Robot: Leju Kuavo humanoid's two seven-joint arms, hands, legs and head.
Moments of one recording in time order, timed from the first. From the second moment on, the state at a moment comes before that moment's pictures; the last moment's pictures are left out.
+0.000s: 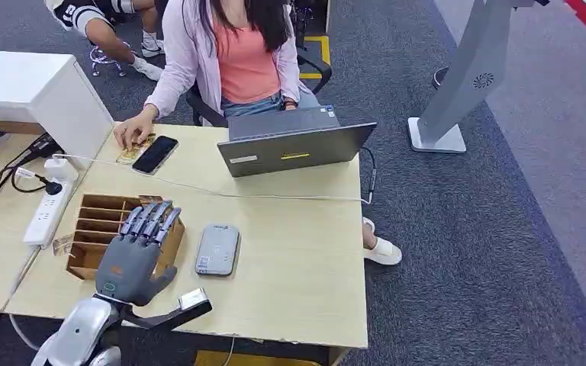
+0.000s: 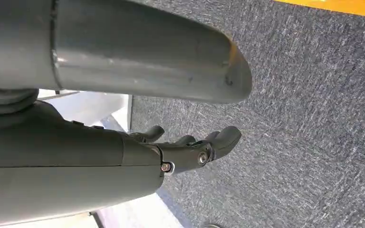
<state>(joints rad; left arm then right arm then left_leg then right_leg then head) -0.13 0.19 -0.47 -1.59 -1.29 0.14 0.01 -0.07 0.17 -1.06 -0.20 1.41 -0.21 0.15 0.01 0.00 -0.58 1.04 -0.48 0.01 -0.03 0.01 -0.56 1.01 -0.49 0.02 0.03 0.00</state>
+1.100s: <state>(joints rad) 0.07 0.21 -0.30 -1.61 -1.31 0.18 0.11 -0.06 0.17 -1.07 -0.20 1.43 -0.21 0.16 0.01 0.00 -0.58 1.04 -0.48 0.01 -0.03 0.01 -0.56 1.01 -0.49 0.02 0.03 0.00</state>
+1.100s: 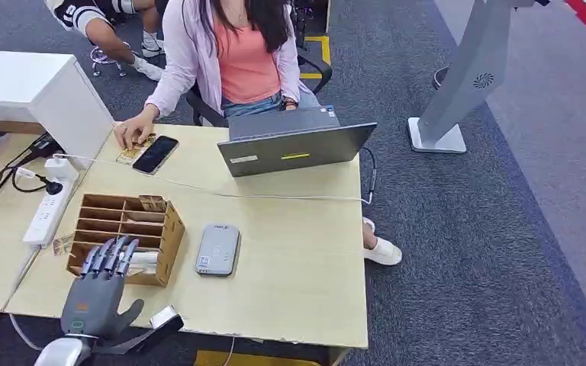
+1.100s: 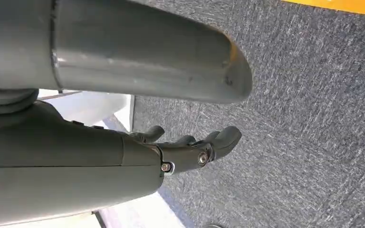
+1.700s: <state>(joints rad) 0.01 0.20 -0.22 -1.56 -1.32 0.16 0.11 -0.06 0.17 -1.07 -0.20 1.45 -0.20 0.16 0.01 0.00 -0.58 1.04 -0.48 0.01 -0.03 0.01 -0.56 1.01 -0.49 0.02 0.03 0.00</state>
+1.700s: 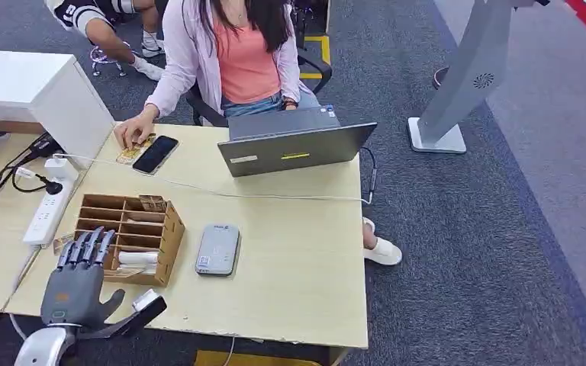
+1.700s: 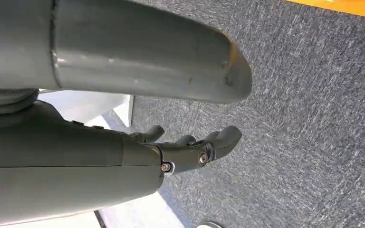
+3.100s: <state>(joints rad) -0.05 0.19 -0.22 -1.43 -1.33 0.11 0.09 -0.06 0.17 -1.06 -0.20 1.47 -0.19 0.15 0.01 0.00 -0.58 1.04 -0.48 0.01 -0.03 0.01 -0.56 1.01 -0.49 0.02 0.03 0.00</state>
